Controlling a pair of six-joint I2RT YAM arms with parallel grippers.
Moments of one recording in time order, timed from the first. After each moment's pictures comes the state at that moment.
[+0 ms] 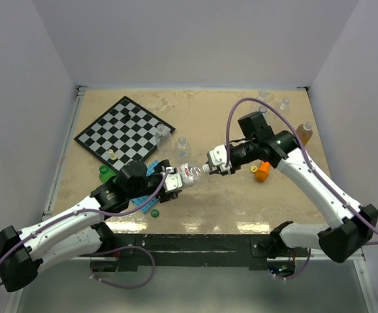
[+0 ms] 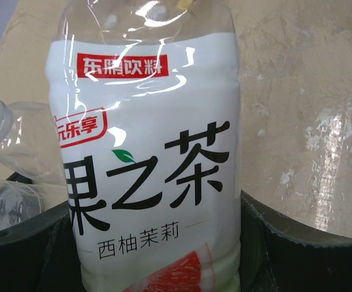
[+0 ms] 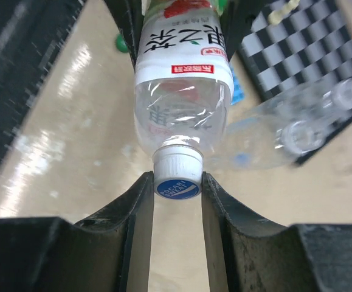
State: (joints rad) left arm -0.82 0.88 0.54 -0.08 0.27 0.47; right arm 0.54 1.30 1.28 -0.96 -0.88 -1.14
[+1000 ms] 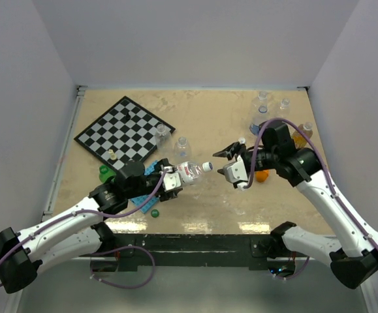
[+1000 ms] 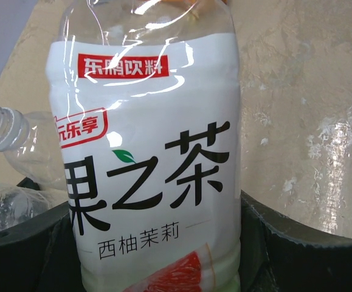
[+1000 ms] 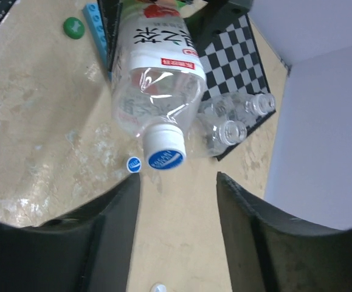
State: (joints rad) left arm -0.82 0.87 0.55 -0.02 0.30 0.47; right arm 0.54 1.05 1.17 -0.85 -0.83 -1.41
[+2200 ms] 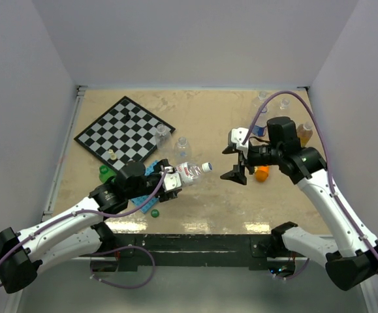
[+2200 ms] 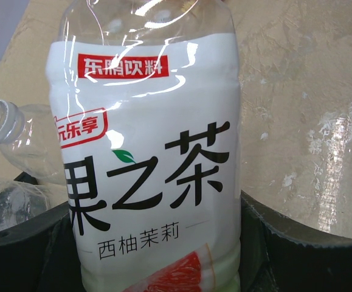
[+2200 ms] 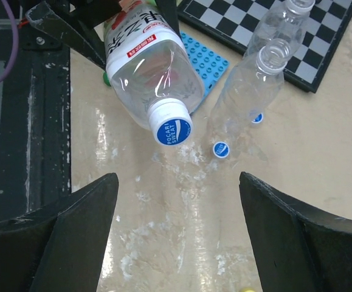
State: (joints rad) left arm -0.81 0.87 0.54 -0.06 0.27 0.47; right arm 0.40 1.02 1.14 -0.78 -0.84 -0.66
